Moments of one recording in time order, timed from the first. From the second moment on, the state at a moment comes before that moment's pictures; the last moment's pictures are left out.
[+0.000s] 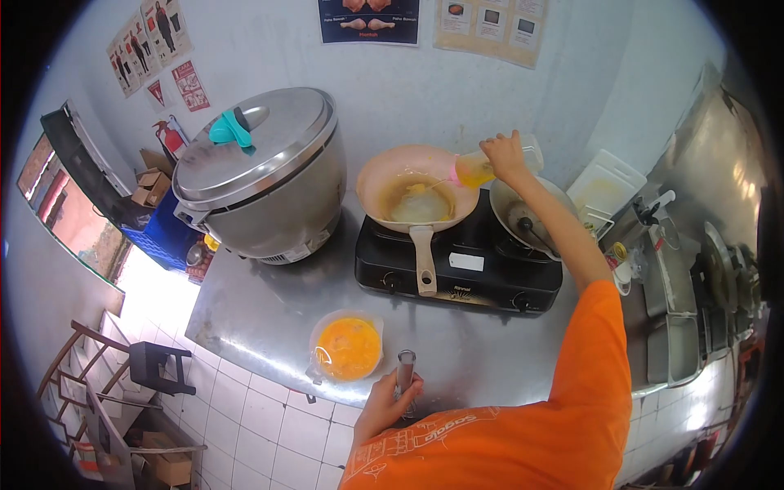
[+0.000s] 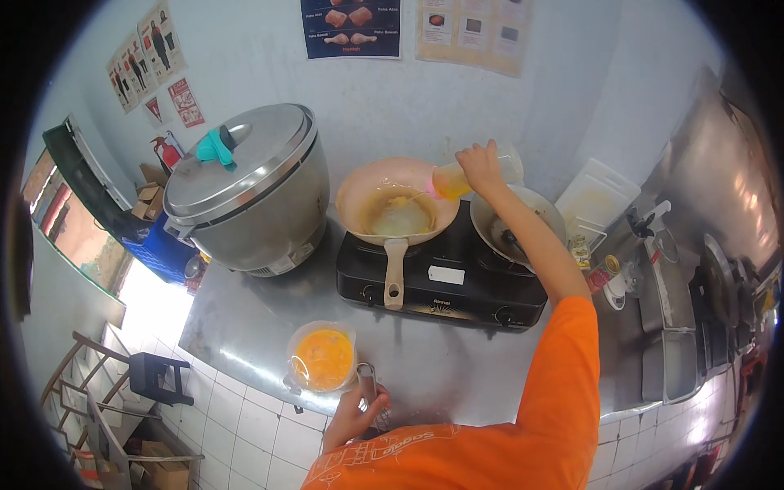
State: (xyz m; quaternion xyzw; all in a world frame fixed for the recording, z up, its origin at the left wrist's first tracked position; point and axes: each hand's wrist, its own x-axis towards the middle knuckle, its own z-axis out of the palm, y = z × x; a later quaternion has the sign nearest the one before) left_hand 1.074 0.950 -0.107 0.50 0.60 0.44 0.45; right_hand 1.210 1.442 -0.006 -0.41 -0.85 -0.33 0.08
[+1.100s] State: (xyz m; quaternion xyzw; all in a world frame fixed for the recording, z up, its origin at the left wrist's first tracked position) left_hand 1.151 0.966 -0.115 0.51 0.62 0.41 0.44; right_hand 1.356 1.425 0.040 -0.35 -0.70 0.28 0.55
